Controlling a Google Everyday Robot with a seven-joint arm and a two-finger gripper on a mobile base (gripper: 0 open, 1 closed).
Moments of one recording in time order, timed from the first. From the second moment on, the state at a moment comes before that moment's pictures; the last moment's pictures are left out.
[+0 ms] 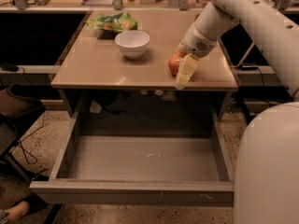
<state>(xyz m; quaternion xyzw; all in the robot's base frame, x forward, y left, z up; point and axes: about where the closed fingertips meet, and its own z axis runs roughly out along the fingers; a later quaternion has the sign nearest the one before) 0.670 -0.104 0.833 -0.64 0.73 0.15 0.19</state>
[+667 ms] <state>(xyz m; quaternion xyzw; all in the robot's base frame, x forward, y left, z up) 0.670 -0.104 0.833 -0.64 0.73 0.15 0.19</state>
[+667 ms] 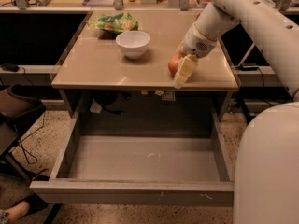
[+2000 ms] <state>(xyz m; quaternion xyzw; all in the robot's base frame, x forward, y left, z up) 0.670 -0.104 0.832 -0.64 0.73 0.15 0.19</state>
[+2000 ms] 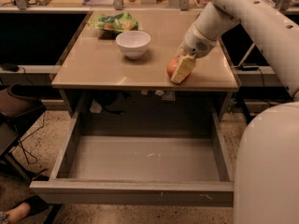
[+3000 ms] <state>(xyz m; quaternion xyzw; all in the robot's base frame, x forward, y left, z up) 0.678 -0.104 0.826 -0.64 0.73 0.16 0.18</state>
